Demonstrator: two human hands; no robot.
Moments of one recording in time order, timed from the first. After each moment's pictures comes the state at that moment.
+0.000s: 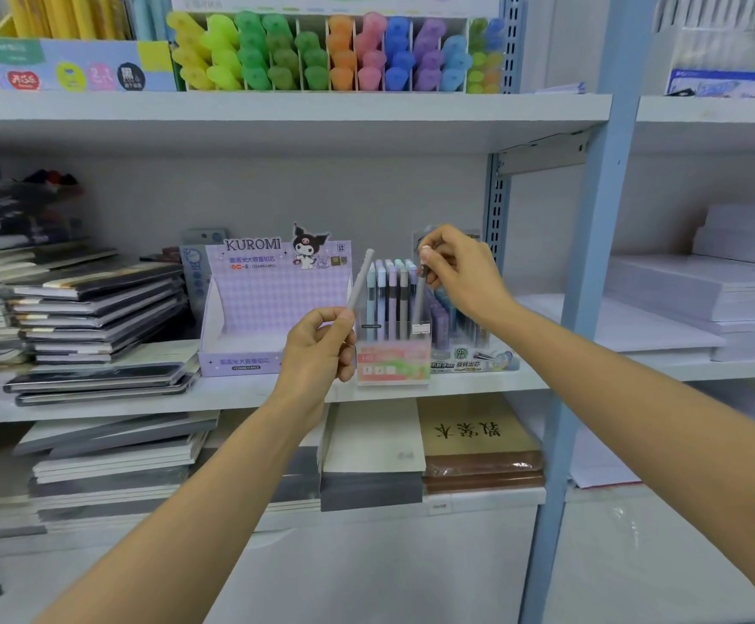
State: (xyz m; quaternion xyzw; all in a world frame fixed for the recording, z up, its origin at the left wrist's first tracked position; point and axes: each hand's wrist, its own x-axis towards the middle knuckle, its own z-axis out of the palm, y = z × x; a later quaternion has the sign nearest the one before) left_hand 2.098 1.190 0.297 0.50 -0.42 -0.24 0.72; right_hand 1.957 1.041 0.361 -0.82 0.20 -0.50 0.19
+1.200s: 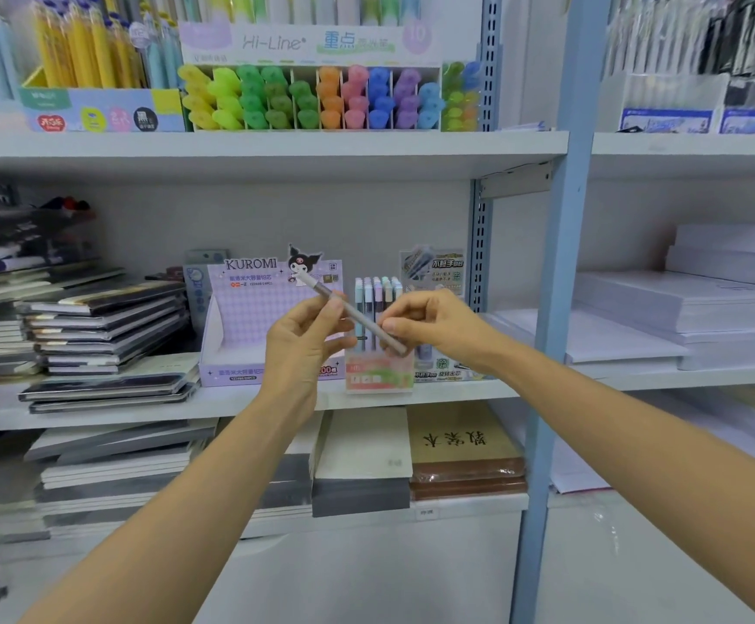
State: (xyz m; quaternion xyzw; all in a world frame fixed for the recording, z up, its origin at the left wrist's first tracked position) left_hand 2.080 1.207 0.320 0.39 -0.42 -0.23 0.79; right_hand 1.924 1.093 0.348 -0.84 0.06 -0.30 0.44
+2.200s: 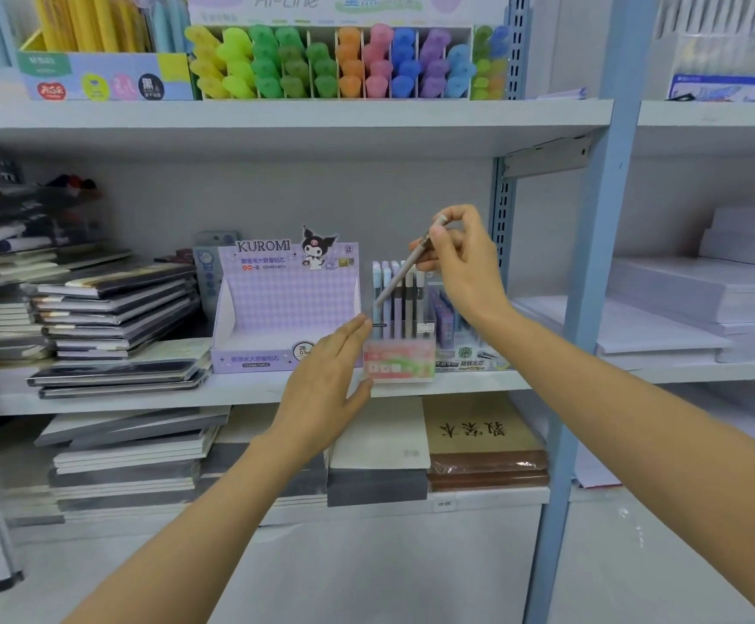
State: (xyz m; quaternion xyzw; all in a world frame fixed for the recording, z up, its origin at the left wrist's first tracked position) left_hand 2.109 1.208 0.263 0.64 -0.66 0.21 0.32; right_hand 1.963 1.077 0.368 -0.72 0.11 -0.59 0.35
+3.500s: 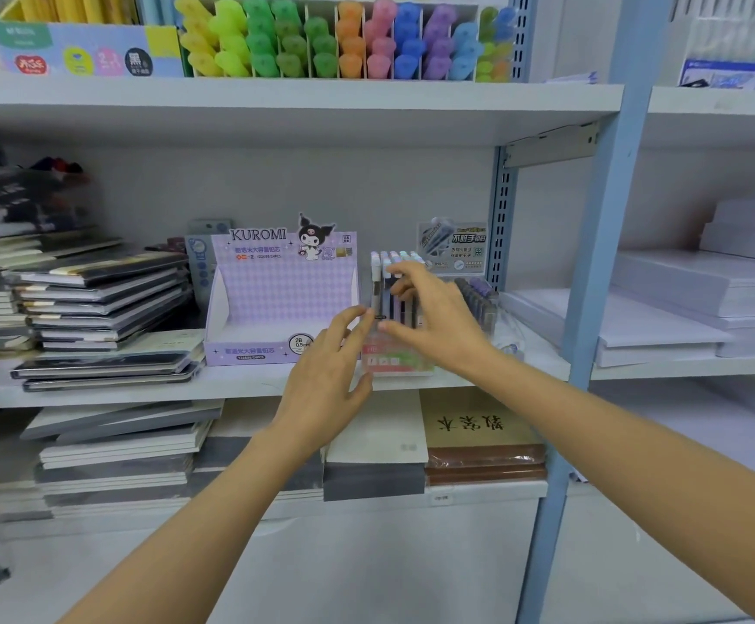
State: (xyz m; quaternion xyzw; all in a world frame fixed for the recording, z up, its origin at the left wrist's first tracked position) left_hand 2.110 1.197 0.257 0.64 -0.66 0.24 0.31; right_hand 1.972 1.075 0.309 -0.89 0.18 -0.42 0.07
